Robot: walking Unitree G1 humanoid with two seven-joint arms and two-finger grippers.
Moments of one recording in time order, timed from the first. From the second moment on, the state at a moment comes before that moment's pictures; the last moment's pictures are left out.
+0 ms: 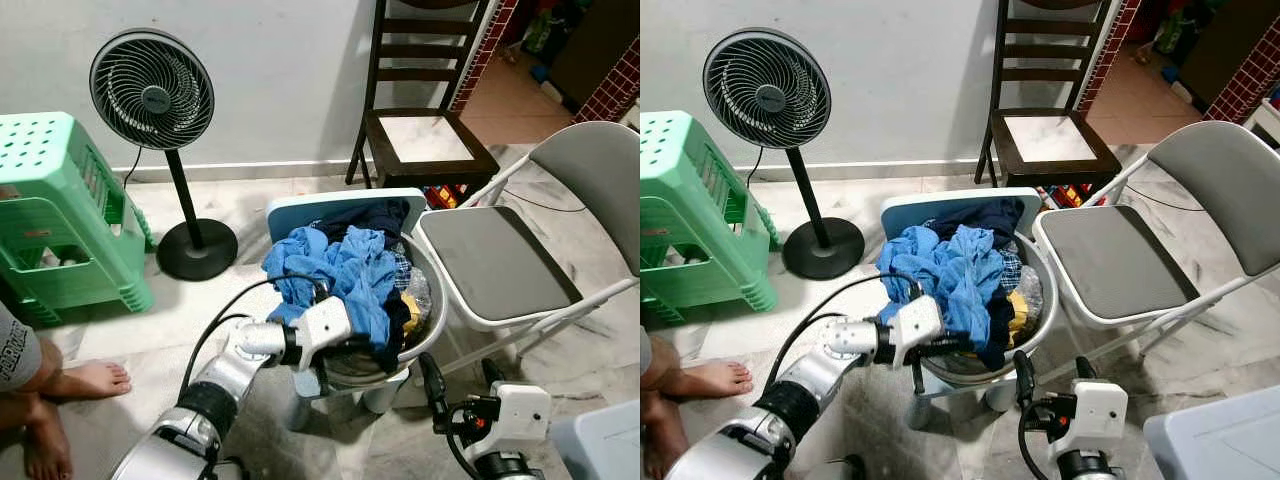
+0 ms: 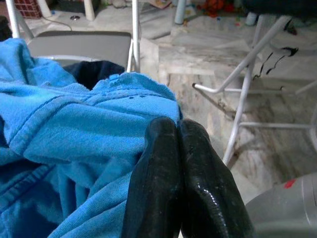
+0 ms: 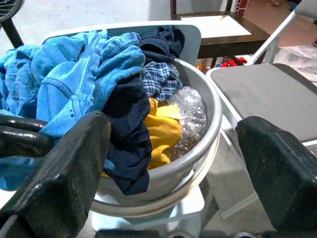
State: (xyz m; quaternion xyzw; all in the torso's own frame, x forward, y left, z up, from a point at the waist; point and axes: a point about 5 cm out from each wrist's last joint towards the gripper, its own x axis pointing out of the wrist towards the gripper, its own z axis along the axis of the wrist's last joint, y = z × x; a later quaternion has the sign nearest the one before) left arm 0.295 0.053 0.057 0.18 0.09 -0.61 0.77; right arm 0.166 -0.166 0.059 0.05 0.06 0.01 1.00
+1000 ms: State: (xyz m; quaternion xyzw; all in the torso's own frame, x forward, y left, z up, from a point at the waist) left arm 0.337 0.084 0.089 0.24 0.08 -0.51 0.83; right arm 0.166 -0.165 0.057 0.05 0.06 0.01 1.00
